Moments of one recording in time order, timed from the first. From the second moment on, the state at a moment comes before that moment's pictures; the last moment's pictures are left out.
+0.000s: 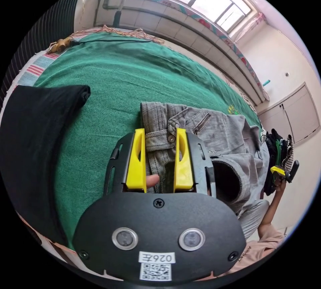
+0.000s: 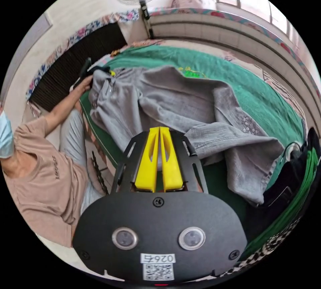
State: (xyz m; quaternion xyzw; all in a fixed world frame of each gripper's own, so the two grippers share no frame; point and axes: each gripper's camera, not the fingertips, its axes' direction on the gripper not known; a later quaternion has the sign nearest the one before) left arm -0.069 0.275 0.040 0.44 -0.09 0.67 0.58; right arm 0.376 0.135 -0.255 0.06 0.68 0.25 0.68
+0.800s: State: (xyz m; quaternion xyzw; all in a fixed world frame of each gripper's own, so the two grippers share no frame) left arm -0.094 0.251 0.071 0.47 -0.12 0.68 0.54; right arm 0.247 0.186 -0.245 0.39 0.64 0.26 0.61
